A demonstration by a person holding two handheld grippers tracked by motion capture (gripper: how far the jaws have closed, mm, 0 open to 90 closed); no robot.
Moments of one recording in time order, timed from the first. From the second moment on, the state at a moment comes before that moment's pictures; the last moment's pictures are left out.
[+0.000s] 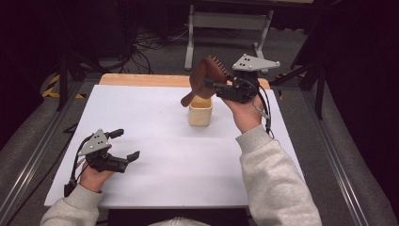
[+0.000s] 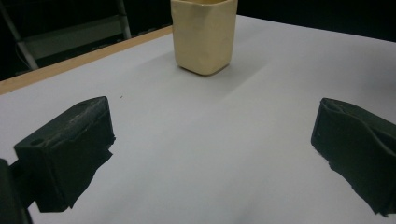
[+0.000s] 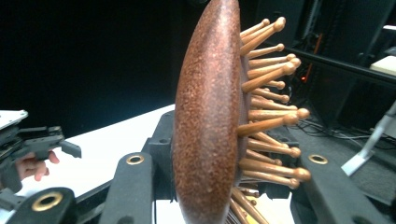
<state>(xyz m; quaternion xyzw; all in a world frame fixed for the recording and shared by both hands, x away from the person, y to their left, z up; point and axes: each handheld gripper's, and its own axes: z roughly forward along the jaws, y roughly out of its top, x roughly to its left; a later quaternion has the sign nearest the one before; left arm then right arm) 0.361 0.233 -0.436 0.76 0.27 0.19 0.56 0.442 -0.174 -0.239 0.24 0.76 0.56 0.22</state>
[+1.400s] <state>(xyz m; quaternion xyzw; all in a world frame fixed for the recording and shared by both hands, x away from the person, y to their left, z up) 0.362 0.237 -0.436 0.76 0.27 0.20 0.55 0.474 -0.199 -0.264 0.33 0.74 0.52 0.25</state>
